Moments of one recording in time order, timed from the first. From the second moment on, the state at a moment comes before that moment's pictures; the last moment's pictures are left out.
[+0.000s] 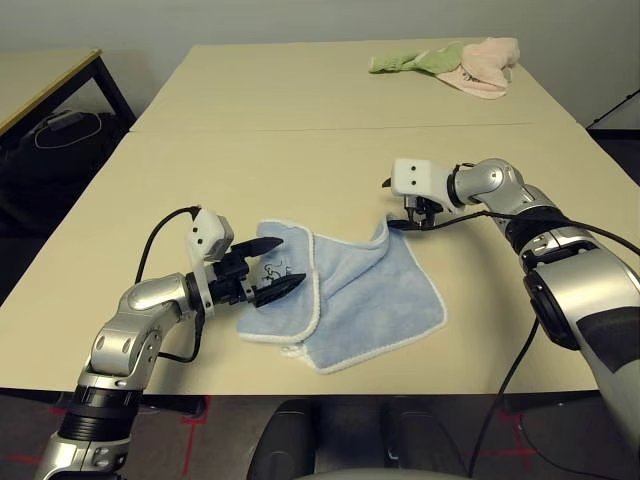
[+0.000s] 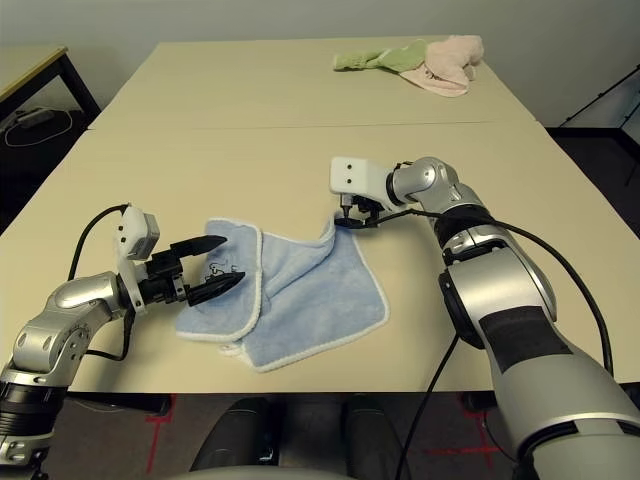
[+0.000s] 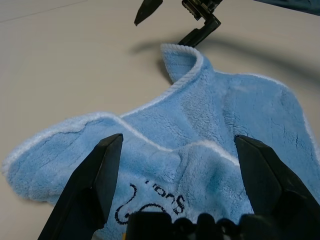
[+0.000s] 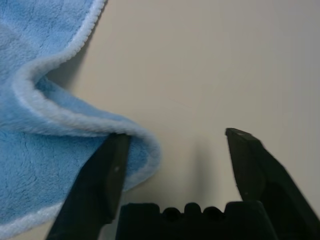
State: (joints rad) left arm -0.15 0.60 0.03 -0.14 -0.46 0.36 -0.96; right arm -1.17 -0.38 0.28 1.31 -0.38 -0.50 1.00
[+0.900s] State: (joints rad) left arm -0.17 0.61 0.01 -0.14 -0.46 0.37 -0.97; right arm -1.17 -0.43 0.17 1.32 -0.27 -0.41 1.18
